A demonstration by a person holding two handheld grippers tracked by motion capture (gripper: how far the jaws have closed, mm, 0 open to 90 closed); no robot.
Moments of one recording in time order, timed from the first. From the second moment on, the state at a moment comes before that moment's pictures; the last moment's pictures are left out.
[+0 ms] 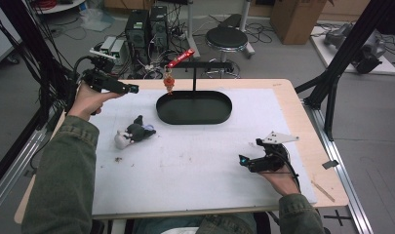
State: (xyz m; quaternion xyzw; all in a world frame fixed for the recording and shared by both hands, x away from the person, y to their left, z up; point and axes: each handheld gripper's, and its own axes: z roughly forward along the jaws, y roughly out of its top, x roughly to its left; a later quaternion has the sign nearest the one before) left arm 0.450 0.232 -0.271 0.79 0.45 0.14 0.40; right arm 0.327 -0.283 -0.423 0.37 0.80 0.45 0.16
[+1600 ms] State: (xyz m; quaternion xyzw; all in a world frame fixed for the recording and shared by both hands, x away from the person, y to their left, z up) left arm 0.409 0.237 -0.355 0.84 0.42 0.09 0.32; right arm 0.327 -0.279 -0.424 0.36 0.80 0.45 0.15
